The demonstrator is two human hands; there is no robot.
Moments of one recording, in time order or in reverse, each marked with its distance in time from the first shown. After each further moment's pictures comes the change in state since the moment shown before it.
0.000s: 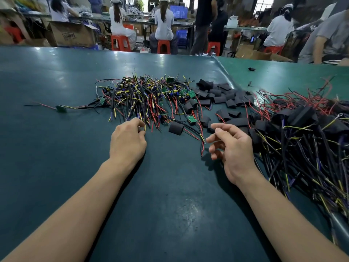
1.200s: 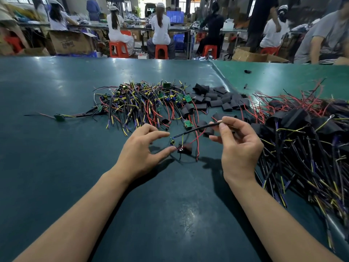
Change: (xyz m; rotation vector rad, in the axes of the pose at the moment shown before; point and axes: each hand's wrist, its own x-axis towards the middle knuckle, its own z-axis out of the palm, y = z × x) left_hand -0.015 0.015 -0.001 -0.215 -0.156 0.454; right_hand -0.002 -0.004 0.006 0.091 0.231 -0.457
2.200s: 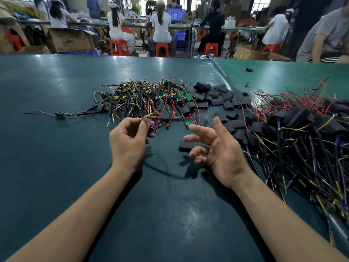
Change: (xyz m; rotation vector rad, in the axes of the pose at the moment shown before) left_hand 0.009 0.005 0.003 -0.658 0.521 -0.314; right_hand 0.001 -0.003 0.000 0.184 -0.590 0.725
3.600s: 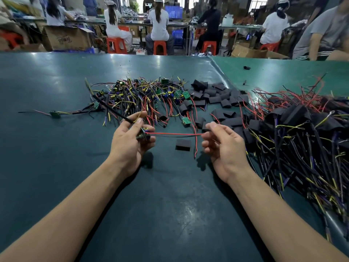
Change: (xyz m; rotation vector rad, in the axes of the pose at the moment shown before) left_hand 0.001 0.012 0.005 -0.471 -0.147 -0.519; right_hand 0.005 0.000 0.000 0.094 0.420 -0.150
